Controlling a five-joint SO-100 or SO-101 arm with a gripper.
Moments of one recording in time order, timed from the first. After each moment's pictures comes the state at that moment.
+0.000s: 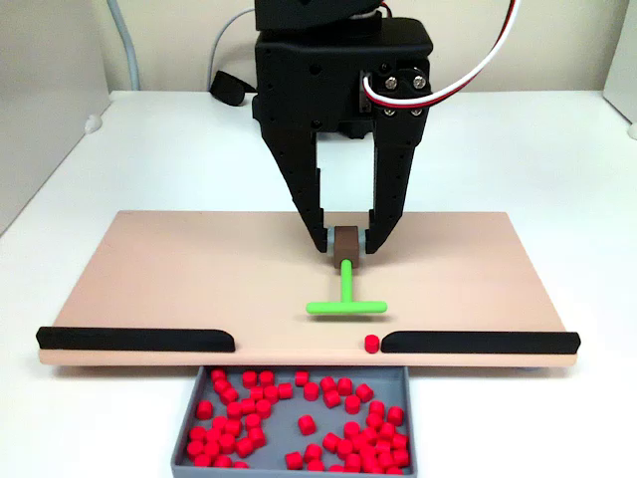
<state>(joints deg) -2.3 76.0 87.6 76.2 -83.7</state>
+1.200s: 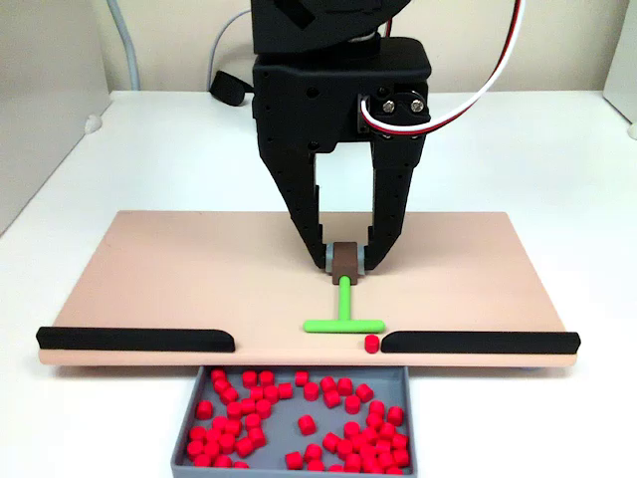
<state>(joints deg) -1.9 72.5 85.0 75.9 -83.3</state>
